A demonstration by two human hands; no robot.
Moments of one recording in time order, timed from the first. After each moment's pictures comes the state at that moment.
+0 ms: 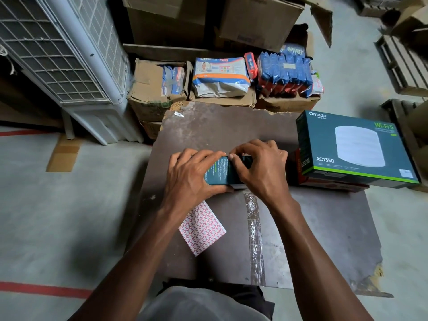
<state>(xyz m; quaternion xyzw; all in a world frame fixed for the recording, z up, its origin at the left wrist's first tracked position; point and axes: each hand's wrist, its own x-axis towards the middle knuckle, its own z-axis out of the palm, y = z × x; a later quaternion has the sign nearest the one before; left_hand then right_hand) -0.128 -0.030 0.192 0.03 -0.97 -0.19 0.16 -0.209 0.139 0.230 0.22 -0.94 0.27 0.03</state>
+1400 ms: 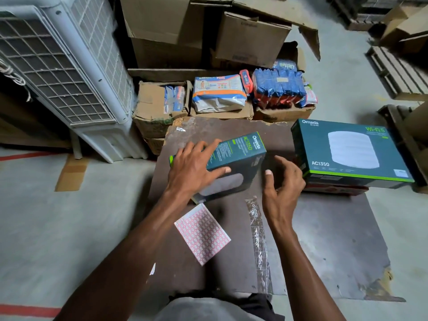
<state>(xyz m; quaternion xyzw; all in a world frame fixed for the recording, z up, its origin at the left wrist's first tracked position) -0.165 -0.046 0.206 0.03 -0.99 -0.10 0.10 -0.181 0.179 0.170 0.00 -0.85 0.49 0.19</state>
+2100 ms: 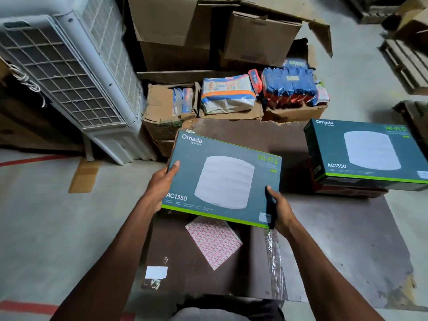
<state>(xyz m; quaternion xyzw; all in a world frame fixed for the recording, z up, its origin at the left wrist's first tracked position) -0.132 -0.141 0.139 0.35 -0.62 -0.70 -0.01 -0.207 0.186 0.069 -0.23 -0.56 0.72 -0.33</state>
